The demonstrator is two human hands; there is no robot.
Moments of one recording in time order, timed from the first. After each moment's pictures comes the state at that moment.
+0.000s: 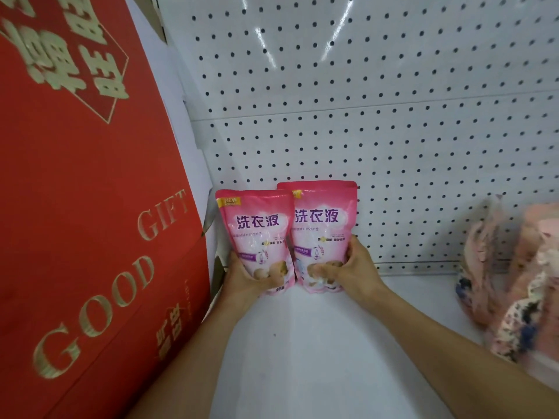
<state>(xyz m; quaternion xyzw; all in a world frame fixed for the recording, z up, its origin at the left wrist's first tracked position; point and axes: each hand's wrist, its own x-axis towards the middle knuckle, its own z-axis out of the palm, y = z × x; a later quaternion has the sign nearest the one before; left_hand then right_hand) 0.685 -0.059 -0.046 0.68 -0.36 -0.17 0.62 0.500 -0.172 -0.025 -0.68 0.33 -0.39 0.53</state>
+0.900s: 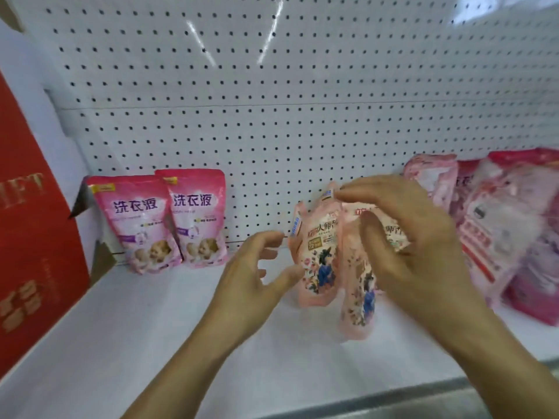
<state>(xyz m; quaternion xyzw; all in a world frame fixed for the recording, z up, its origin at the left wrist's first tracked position) 0.407 -0.011 0.020 0.63 -0.58 -0.13 0.50 0.213 -0.057 0.075 -0.80 0.20 -0.57 0.00</state>
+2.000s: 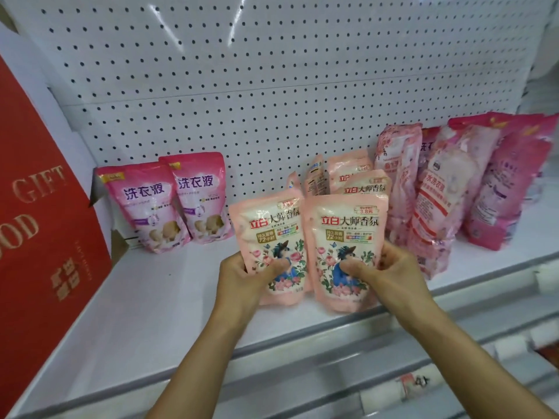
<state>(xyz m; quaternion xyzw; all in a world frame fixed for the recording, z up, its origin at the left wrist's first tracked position) 0.411 0.036 -0.018 0.53 -0.44 -0.34 0.64 0.199 -0.015 -0.016 -0.59 0.40 -0.51 0.48</state>
